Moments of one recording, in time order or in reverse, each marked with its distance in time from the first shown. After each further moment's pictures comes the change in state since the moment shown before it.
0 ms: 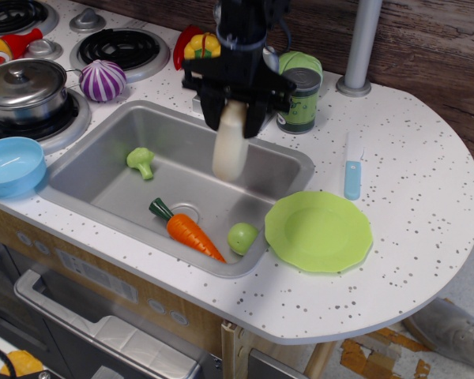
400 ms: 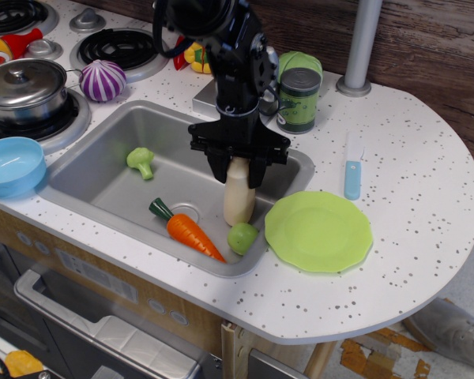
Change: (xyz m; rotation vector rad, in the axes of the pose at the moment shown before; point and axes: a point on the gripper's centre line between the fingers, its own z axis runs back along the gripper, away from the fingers) arm -0.007 -0.006 -0.060 -0.092 0.059 0.010
